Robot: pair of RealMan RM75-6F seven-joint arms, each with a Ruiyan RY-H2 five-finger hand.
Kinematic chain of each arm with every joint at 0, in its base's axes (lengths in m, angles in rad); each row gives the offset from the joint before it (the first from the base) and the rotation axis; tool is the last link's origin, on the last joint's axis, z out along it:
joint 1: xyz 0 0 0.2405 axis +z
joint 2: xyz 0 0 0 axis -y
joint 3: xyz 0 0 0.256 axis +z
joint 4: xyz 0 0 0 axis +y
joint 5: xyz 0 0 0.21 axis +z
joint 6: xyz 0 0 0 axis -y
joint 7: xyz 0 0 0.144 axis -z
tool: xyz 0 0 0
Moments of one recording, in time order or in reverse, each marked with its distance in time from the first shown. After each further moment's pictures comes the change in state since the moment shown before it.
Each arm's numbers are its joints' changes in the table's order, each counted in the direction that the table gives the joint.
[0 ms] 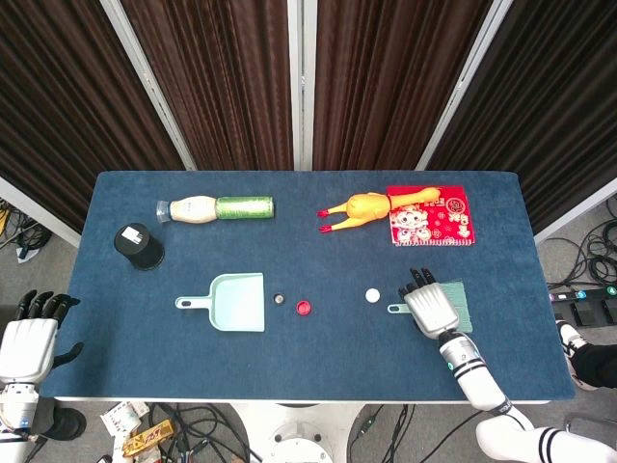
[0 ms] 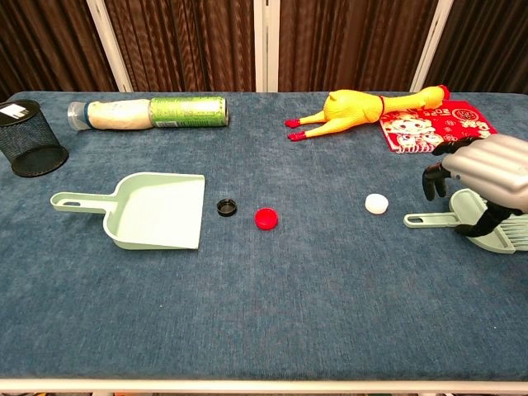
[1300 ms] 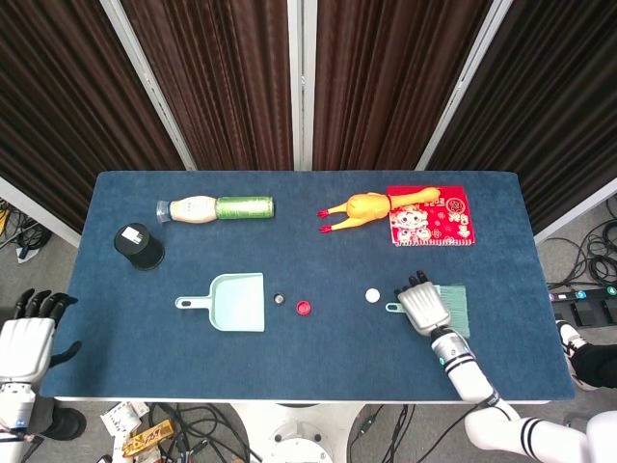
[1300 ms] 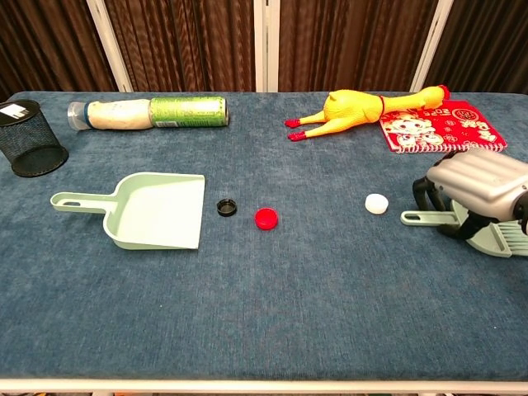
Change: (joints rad) left arm -0.016 -0.012 -0.002 0.022 0.028 0.001 0.029; right arm 0.047 0.068 -0.029 0.108 0.029 -0.007 -0.055
